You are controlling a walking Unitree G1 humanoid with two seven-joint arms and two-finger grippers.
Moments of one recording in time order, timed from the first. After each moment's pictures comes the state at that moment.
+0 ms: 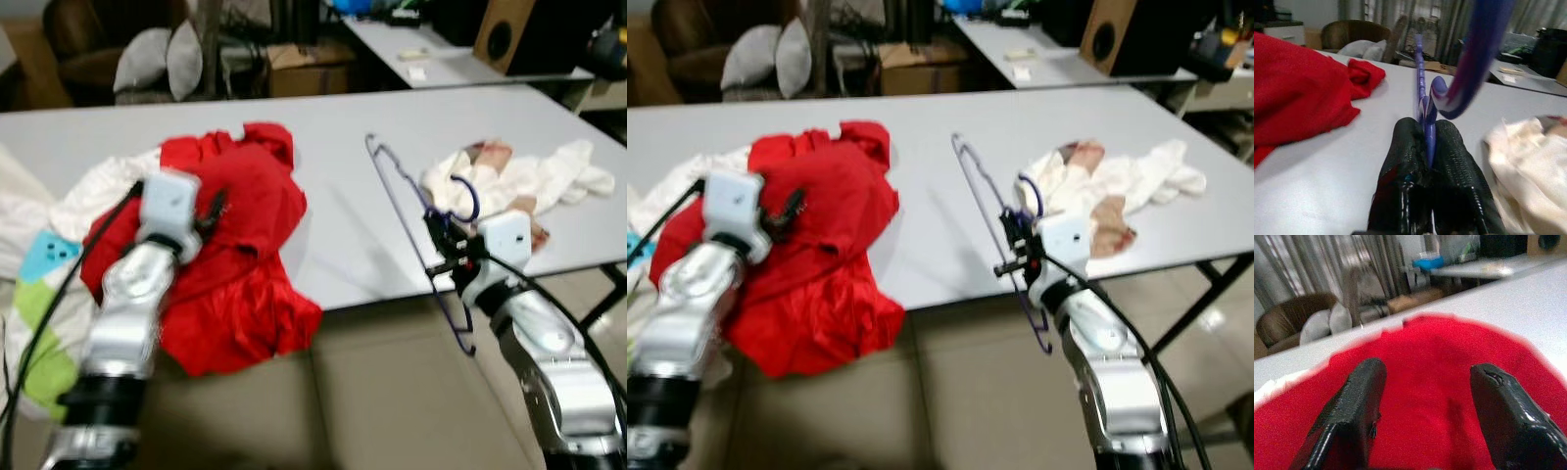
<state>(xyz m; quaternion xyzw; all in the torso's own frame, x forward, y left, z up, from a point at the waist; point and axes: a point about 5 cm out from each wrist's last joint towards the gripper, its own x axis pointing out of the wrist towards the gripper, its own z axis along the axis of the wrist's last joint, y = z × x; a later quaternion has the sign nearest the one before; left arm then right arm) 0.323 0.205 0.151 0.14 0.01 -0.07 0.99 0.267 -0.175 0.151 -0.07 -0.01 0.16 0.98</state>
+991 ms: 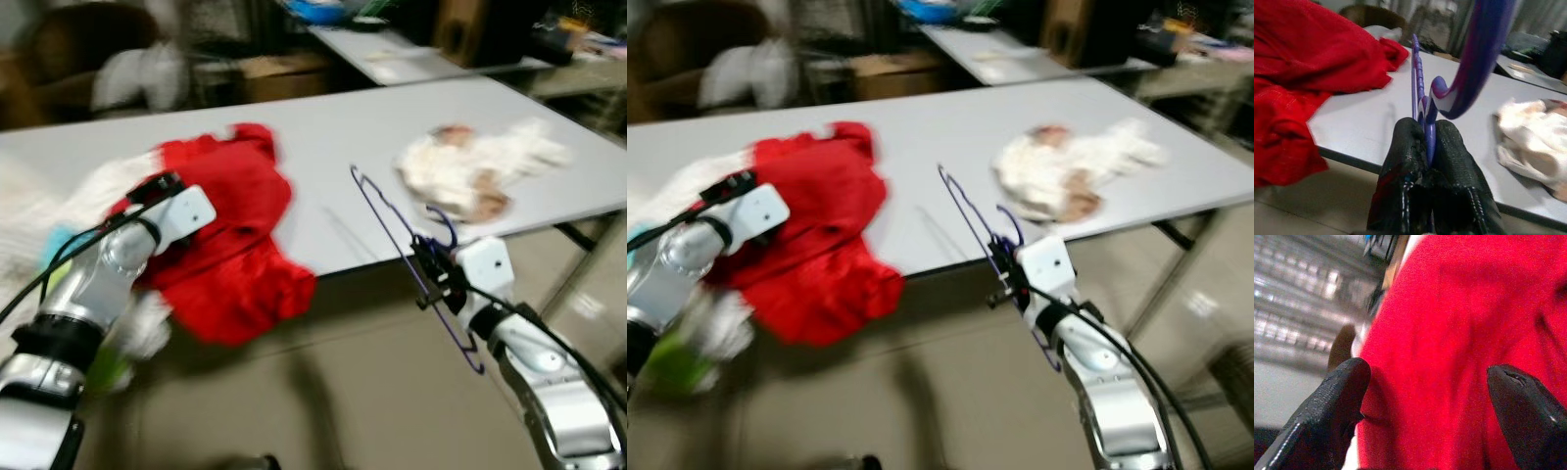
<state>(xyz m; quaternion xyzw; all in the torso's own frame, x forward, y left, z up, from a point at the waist) 0.352 0.242 0.151 0.53 0.10 -0.13 0.83 0.255 -0.167 0.131 -0.12 0.02 0.21 0.97</state>
